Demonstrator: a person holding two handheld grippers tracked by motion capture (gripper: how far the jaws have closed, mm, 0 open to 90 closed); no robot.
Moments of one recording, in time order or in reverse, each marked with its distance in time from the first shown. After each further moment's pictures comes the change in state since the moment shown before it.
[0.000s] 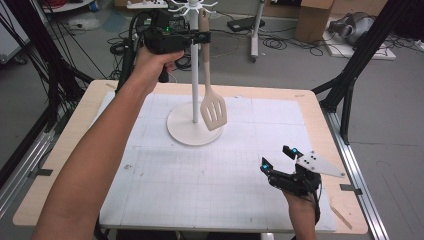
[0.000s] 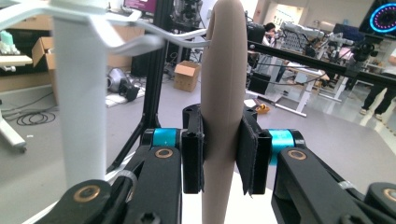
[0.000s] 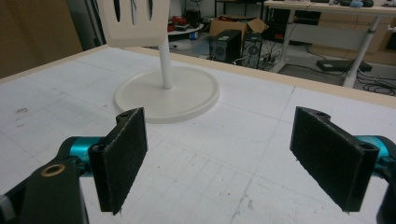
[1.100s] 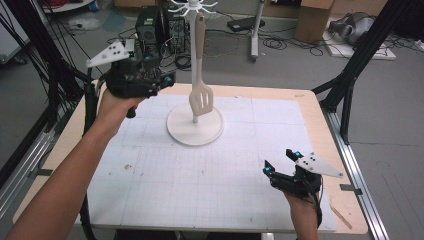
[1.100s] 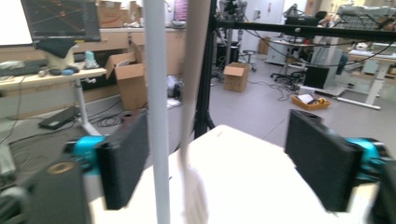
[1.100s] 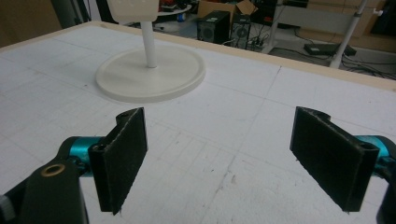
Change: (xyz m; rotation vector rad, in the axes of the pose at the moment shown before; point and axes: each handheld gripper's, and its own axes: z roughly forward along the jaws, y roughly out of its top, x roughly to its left) left arm -0.032 -0.079 -0.101 -0.051 0.220 0.163; right arm -0.006 -0.008 -0.001 0.073 -0.054 -0.020
